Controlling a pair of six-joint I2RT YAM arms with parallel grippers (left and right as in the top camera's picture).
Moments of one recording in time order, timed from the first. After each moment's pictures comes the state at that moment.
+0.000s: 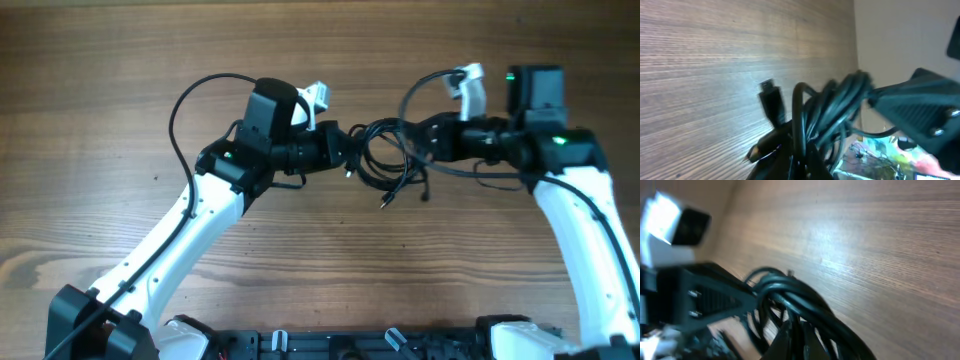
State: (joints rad) left arm -0.48 1.47 1.09 -0.34 0.60 -0.75; right arm 0.02 1.35 1.17 -0.75 -0.79 0.13
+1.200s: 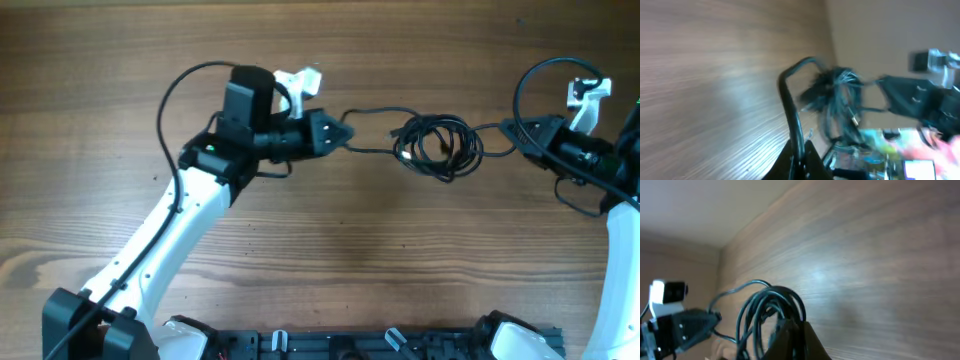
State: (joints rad) left arm -0.39 1.47 1.10 -0.31 0.73 -0.69; right arm -0.42 1.26 1.17 -0.89 -0.84 0.18
